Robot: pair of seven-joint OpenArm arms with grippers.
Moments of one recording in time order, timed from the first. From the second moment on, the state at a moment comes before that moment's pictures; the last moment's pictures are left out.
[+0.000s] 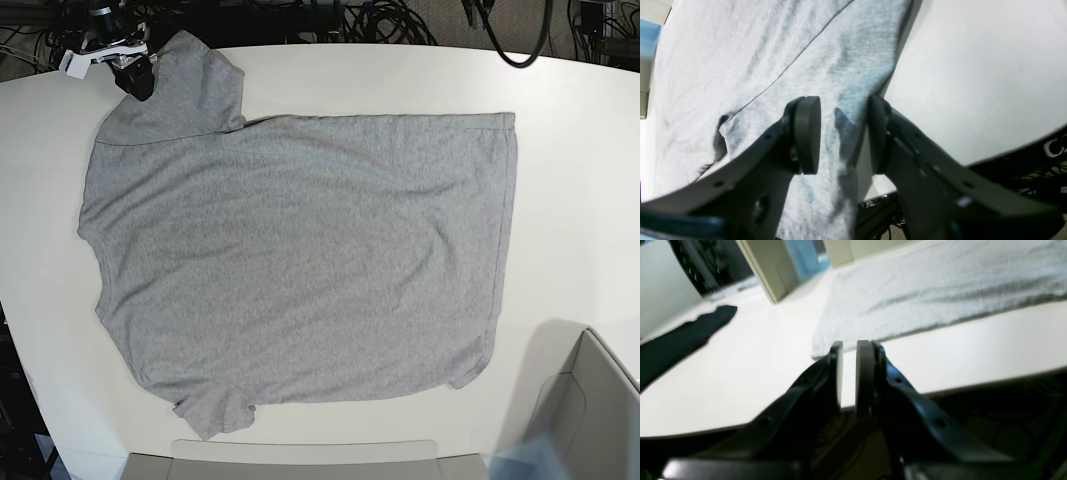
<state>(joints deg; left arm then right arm) 55.4 -3.3 -8.9 65.9 2.4 6.7 -75.1 -48.5 26.8 1.7 93.5 64.8 6.6 6.3</state>
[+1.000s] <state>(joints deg) 54.3 -3.2 -6.3 103.4 -7.6 6.4 -32.9 -48.5 26.8 1.6 93.5 64.6 6.6 6.3</state>
